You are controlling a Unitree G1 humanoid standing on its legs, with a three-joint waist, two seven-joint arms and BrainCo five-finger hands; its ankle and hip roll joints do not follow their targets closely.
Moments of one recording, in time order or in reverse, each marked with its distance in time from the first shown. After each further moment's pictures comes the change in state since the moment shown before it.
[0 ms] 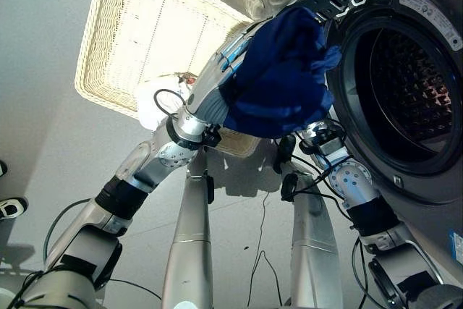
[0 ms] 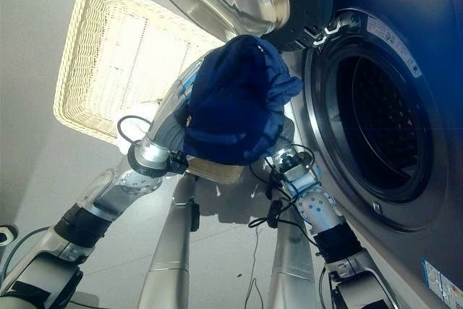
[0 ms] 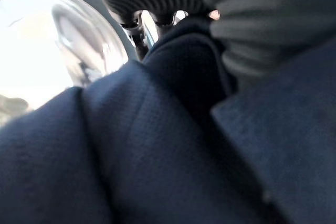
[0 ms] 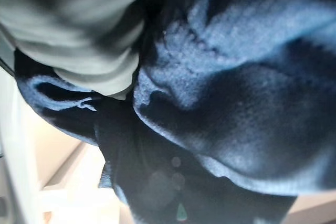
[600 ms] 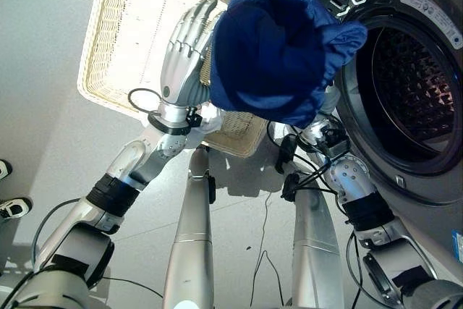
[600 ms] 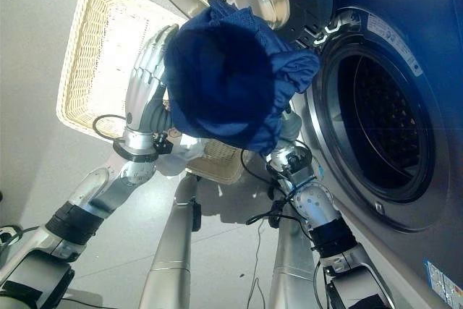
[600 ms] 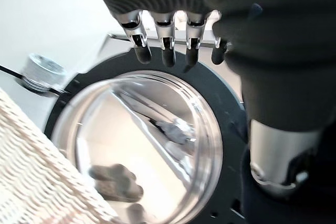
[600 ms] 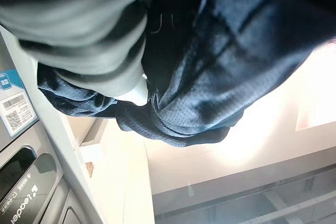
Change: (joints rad) left arm 0.000 0.058 0.005 0.077 0.091 0.362 0.263; right arm -0.041 0.026 -0.012 -0.001 0.087 0.013 0.139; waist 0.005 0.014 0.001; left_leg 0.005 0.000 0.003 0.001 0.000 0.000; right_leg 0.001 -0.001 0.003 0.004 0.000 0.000
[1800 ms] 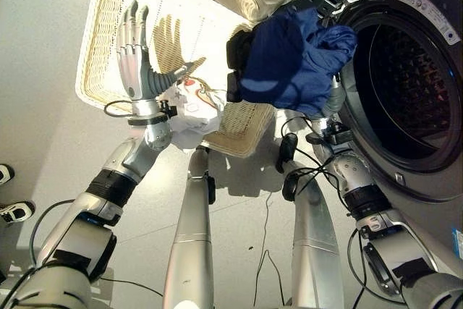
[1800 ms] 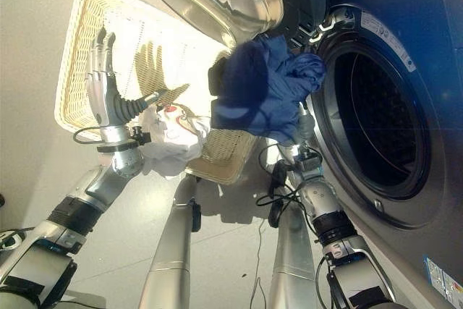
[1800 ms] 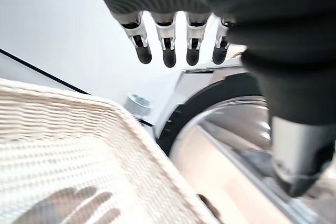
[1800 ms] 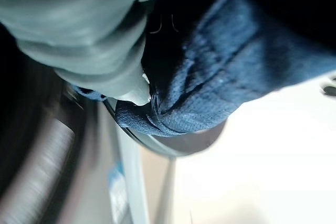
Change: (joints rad) left arm -0.083 -0.008 0.025 0.403 -0.295 0.049 0.259; right arm -0.084 -0.062 -0.051 0.514 0.213 -0.035 -0.026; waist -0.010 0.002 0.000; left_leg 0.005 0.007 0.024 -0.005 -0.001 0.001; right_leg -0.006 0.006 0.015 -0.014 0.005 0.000
